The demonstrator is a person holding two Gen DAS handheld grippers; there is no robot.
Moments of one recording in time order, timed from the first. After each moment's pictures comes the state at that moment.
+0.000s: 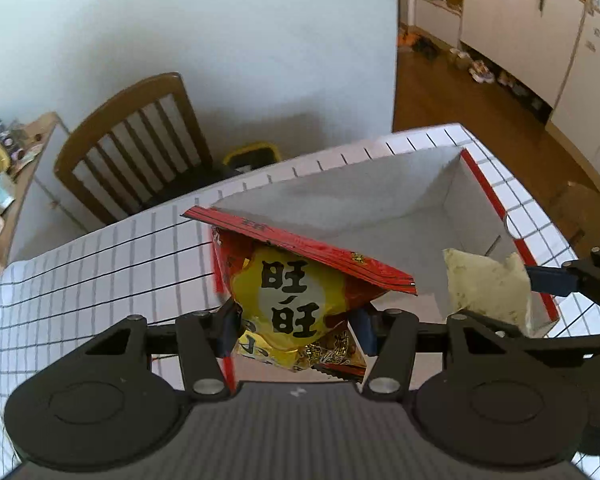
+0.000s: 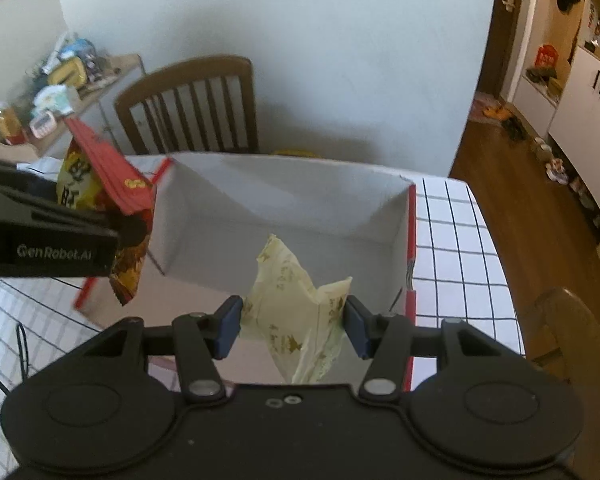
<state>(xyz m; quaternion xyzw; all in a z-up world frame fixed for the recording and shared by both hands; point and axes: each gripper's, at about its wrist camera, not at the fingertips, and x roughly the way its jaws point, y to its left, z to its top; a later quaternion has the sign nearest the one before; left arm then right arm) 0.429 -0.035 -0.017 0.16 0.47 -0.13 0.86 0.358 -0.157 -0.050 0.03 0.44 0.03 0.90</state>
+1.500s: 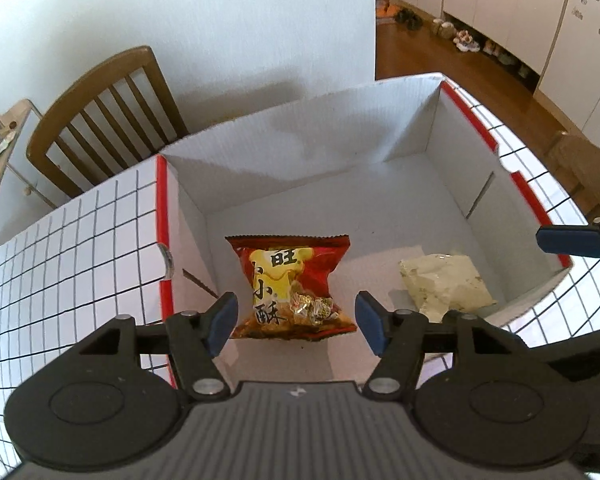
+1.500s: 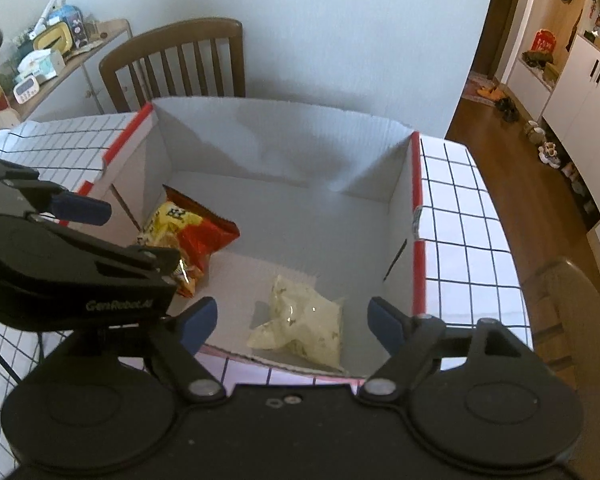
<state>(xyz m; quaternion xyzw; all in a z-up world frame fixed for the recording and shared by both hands) 0.415 -0.044 -0.056 0.18 0.49 -0.15 0.84 0.349 -0.150 -0.066 0.01 0.47 0.02 0.88</state>
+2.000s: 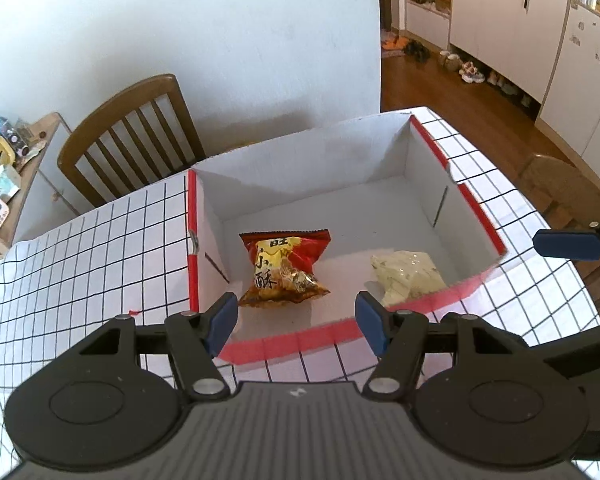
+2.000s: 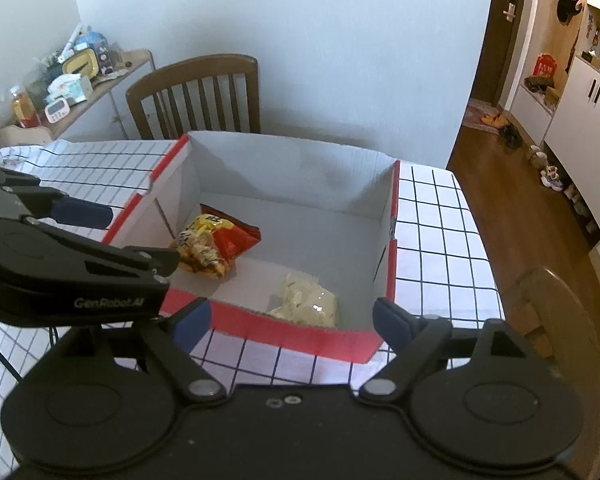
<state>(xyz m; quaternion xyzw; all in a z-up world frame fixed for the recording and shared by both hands) 0.347 -0.042 -0.005 0.16 0.45 -0.13 0.87 0.287 -0.157 -0.024 0.01 0.42 0.05 0.91</state>
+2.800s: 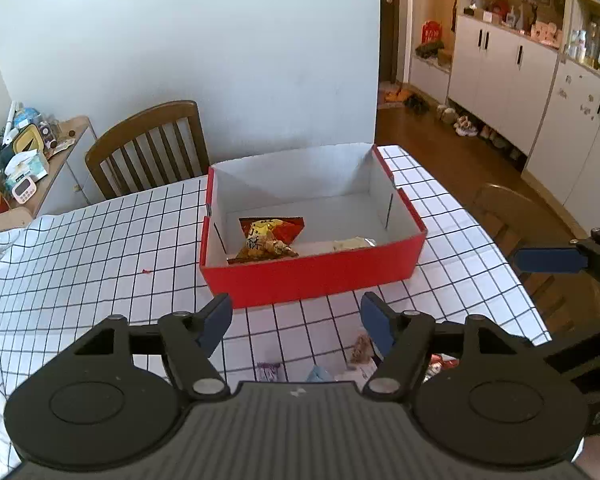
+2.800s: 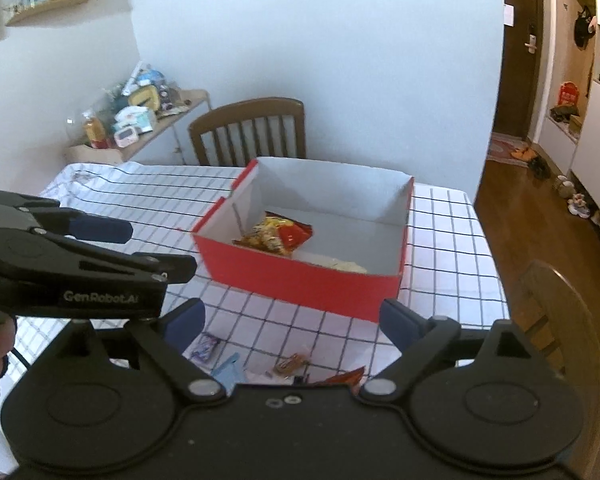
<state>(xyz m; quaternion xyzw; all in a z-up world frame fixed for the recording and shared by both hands) 0.206 -0.016 0.042 0.10 0.39 -0.13 0.91 0.171 -0.166 0.015 0.04 0.36 0.12 0.93</state>
